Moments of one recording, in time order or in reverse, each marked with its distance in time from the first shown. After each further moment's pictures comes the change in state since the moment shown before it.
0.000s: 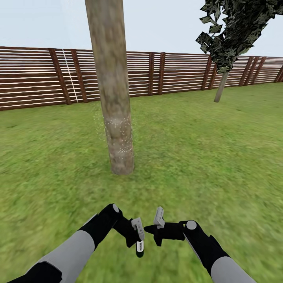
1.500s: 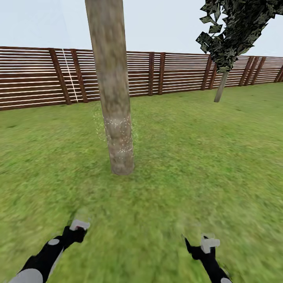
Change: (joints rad) left arm 0.218 0.269 0.627 0.081 0.224 -0.338 0.783; right arm 0.136 -0.058 -0.504 0.442 -0.005 -0.497 -0.813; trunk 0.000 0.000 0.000
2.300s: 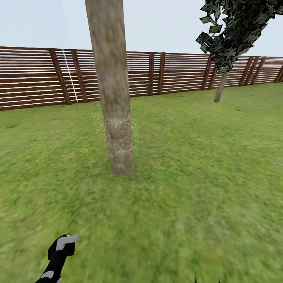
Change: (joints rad) left arm 0.055 -0.005 0.023 0.258 0.182 -0.476 0.397; right arm 0.206 0.024 -0.015 0.193 0.004 -0.431 -0.163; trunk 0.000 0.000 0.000
